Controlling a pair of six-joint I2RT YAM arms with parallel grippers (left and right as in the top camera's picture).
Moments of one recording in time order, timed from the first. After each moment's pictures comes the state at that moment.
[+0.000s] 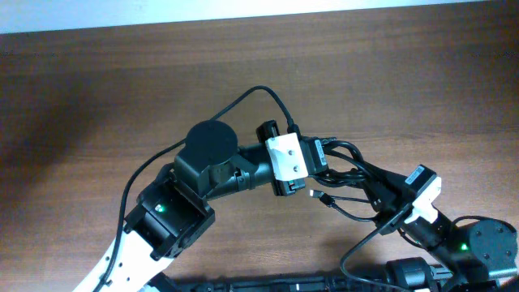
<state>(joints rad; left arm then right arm) -0.77 1.14 1.21 -0.20 0.51 0.36 0.06 0.29 0.63 -0.34 -0.65 -0.06</state>
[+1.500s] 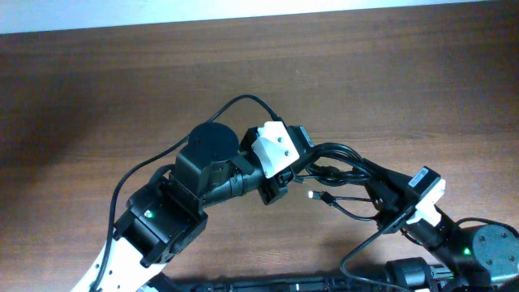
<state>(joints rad) -0.77 1.11 1.22 -0.46 0.40 0.17 0.06 0.29 0.62 -0.26 -0.65 -0.04</state>
